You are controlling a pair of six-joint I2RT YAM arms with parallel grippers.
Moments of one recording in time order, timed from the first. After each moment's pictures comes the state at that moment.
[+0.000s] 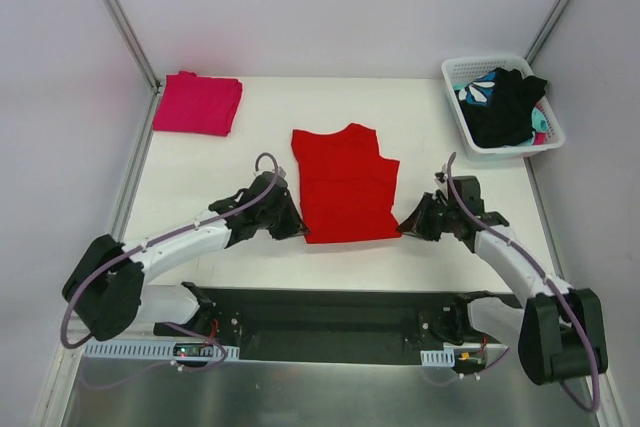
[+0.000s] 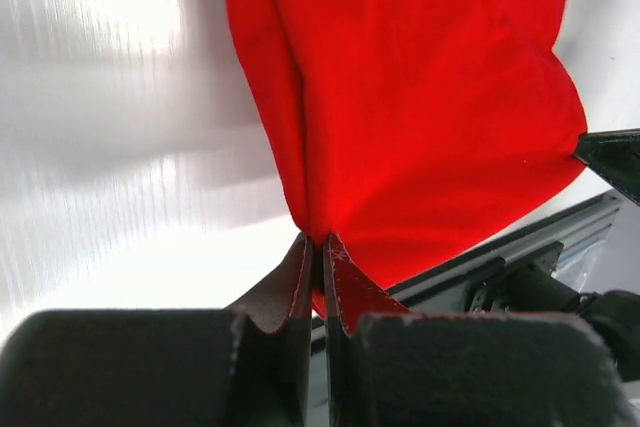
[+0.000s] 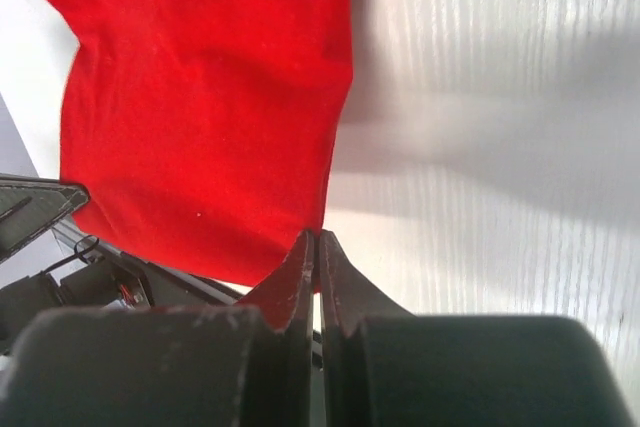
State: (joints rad) left arm -0.70 1.30 0.67 -0.25 0.14 -0.98; right arm 0.20 1.13 0.52 -0.34 -0.45 0.62
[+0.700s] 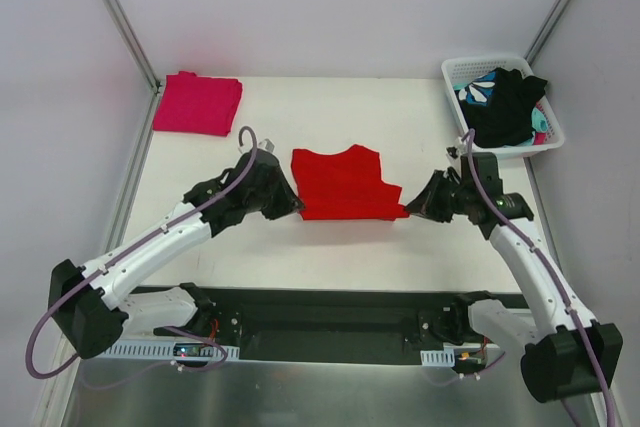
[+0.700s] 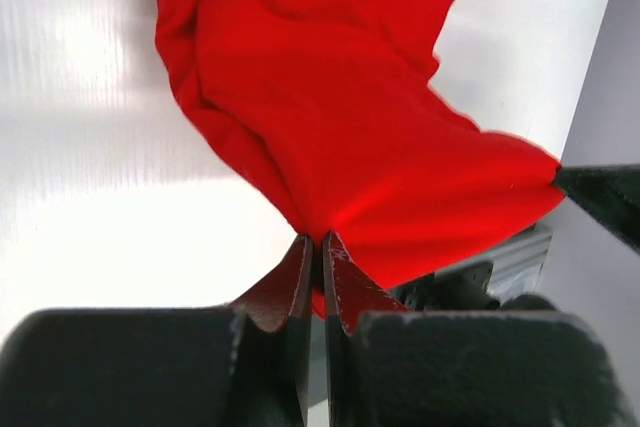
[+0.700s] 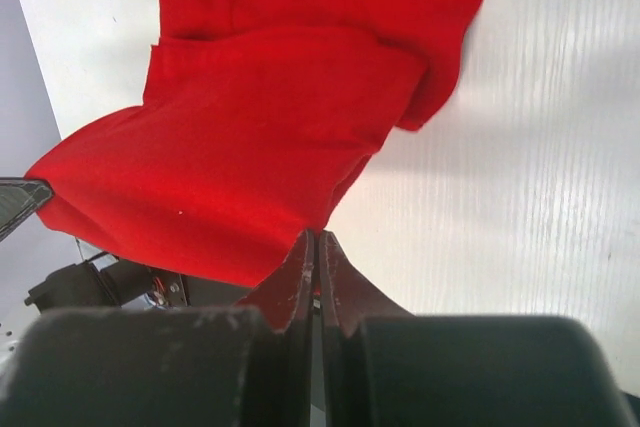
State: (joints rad) left arm -0.74 1.12 0.93 -0.60 -0.01 -1.02; right arm 0.20 0.95 0.80 -0.71 -0.40 0.58
